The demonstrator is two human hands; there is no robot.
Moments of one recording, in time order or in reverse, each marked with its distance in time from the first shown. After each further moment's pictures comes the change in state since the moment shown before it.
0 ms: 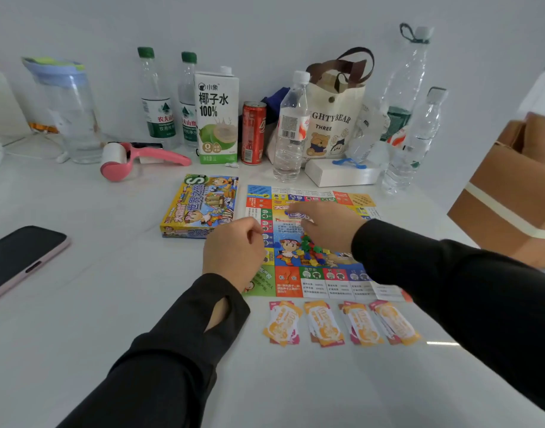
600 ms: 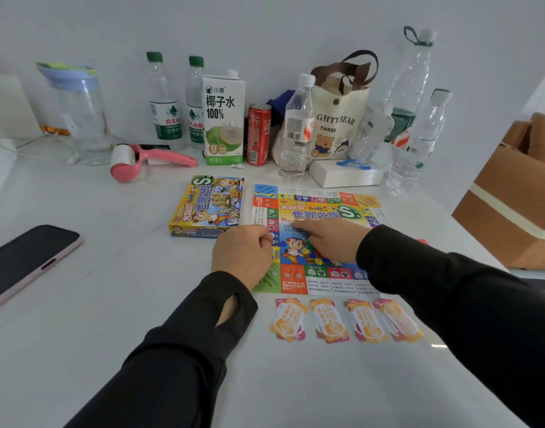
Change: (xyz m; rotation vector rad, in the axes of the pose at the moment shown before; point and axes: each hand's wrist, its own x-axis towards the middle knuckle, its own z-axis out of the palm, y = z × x) left_hand -0.001 0.000 0.000 0.138 -0.113 0.021; right_hand -0.005 -0.001 0.011 0.024 -0.221 0.102
